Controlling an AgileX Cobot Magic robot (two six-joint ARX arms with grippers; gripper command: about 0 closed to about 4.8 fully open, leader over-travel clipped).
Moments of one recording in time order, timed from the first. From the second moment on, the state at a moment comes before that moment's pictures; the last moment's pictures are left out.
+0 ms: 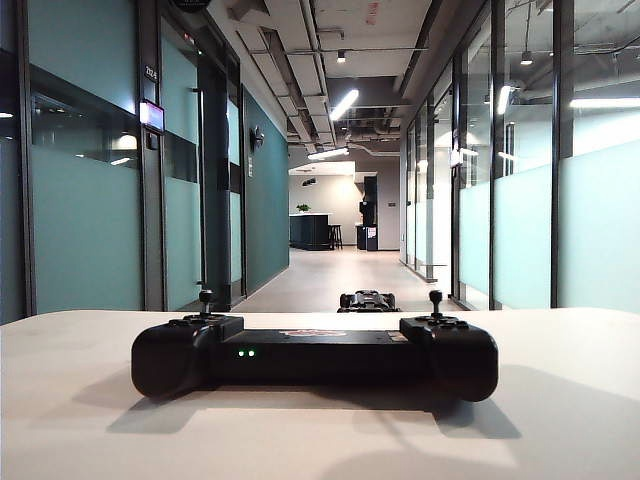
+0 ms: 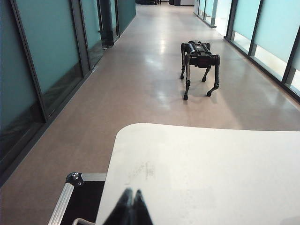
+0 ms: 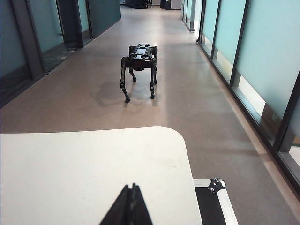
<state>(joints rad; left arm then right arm) -0.03 0.00 0.00 -0.03 0.00 0.01 -0.01 0.00 0.01 -0.02 0.05 -0.02</state>
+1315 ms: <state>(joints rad) -0.03 0.21 0.32 -0.03 0.07 -0.06 -0.01 0.11 0.38 -0.11 -0.03 0.06</state>
